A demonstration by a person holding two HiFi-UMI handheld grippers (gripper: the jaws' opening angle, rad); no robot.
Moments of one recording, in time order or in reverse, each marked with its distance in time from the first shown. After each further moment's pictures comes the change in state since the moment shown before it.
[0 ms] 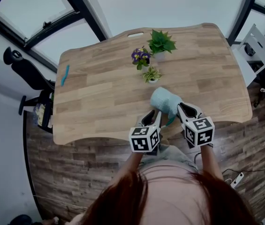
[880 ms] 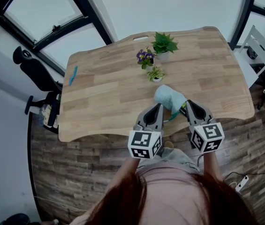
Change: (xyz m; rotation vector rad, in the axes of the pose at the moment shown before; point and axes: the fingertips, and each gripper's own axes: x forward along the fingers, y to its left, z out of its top) left arm -0.077 -0.057 0.064 0.267 -0.316 -0.070; right arm -0.073 0.018 0.041 -0.005 -0.287 -0.053
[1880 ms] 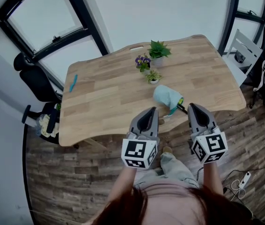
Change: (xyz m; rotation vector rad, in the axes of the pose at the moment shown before) left arm -0.109 -0.023 0.045 0.096 -0.154 -0.060; right arm -0.102 0.076 0.053 -0.097 -0.202 -0.101
